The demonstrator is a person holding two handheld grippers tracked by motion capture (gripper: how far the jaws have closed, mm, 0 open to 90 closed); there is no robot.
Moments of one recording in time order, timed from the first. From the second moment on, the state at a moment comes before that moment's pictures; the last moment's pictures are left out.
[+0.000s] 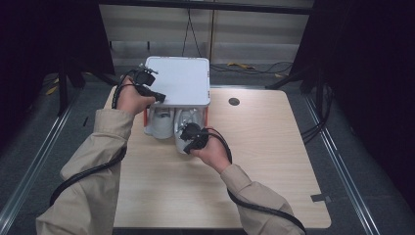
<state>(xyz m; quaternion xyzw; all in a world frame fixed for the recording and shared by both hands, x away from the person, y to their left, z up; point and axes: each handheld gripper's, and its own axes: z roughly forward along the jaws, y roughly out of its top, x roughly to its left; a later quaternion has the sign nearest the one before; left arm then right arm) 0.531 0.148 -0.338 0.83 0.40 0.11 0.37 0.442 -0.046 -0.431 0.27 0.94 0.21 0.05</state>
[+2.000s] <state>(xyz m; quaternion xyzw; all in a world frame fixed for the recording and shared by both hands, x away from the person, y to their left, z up) 0.513 0.158 -0.328 0.82 0.44 0.10 0.37 0.452 -0.096 -0.420 0.35 0.90 0.24 0.04</state>
